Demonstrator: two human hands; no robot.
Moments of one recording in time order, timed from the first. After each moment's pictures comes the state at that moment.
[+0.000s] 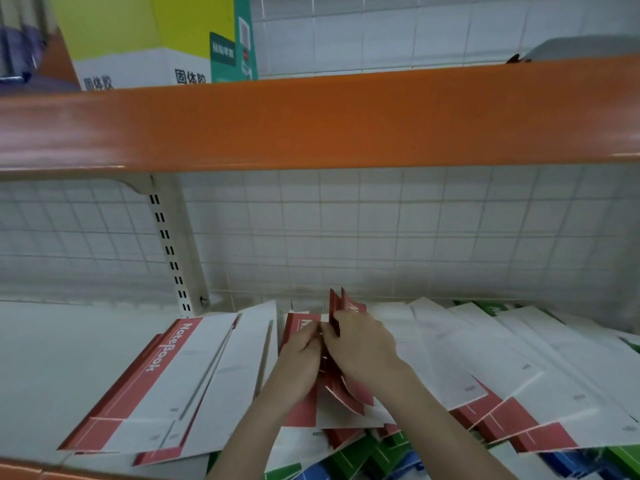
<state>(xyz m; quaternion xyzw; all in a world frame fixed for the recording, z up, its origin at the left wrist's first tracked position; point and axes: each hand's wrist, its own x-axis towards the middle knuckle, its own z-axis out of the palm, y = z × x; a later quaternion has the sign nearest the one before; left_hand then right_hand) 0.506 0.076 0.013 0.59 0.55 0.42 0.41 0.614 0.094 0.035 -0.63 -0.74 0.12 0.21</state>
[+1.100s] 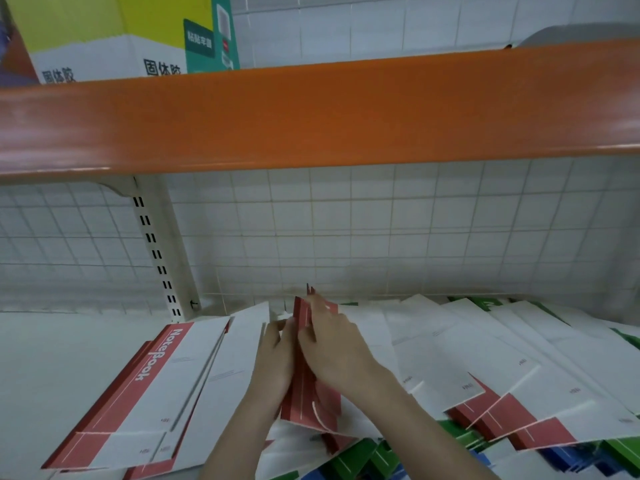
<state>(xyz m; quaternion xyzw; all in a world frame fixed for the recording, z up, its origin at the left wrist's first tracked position) 0.492 0.094 0.004 0.47 0.59 0.53 0.39 0.593 0.087 0.037 -0.52 -0.77 0.18 0.32</state>
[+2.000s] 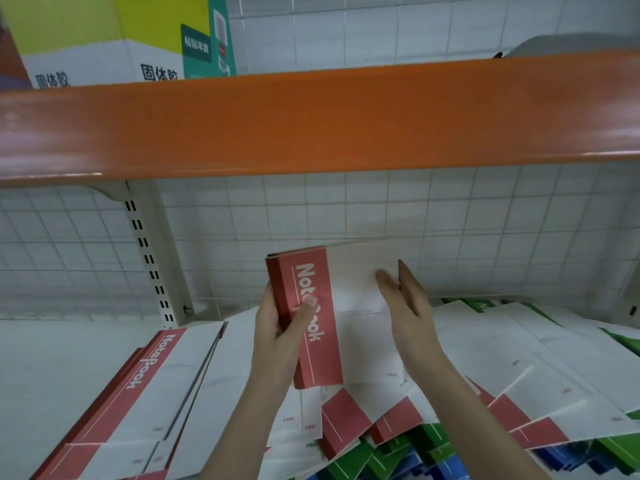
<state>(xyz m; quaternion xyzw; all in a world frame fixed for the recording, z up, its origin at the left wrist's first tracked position) 0.503 0.087 0.031 0.54 0.37 0.65 0.39 0.664 0.092 0.043 -0.44 -0.51 0.39 0.63</state>
